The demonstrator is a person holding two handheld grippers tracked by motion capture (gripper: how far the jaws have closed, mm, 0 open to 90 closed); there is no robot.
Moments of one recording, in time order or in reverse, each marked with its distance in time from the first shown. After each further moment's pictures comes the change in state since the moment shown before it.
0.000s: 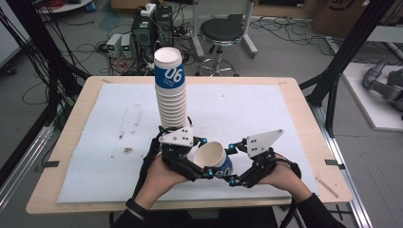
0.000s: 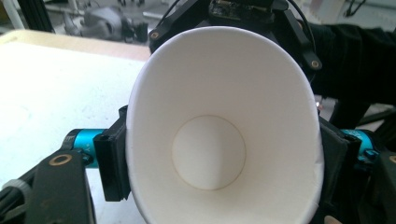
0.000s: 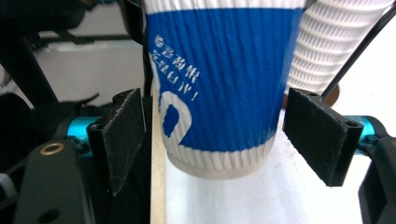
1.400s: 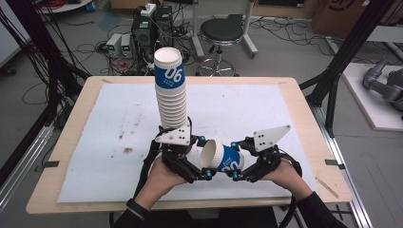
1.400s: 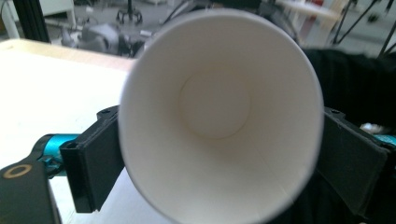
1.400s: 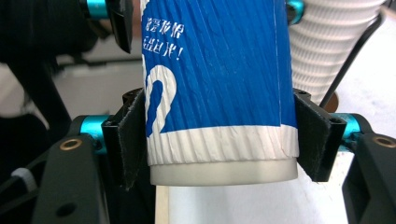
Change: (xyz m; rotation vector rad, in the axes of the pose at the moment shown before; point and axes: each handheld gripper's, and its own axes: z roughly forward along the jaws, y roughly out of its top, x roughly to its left) left arm 0.007 -0.014 -0.002 -0.160 -0.037 -0.063; right arm -0.011 -0.007 -0.016 -0.139 0.038 0.070
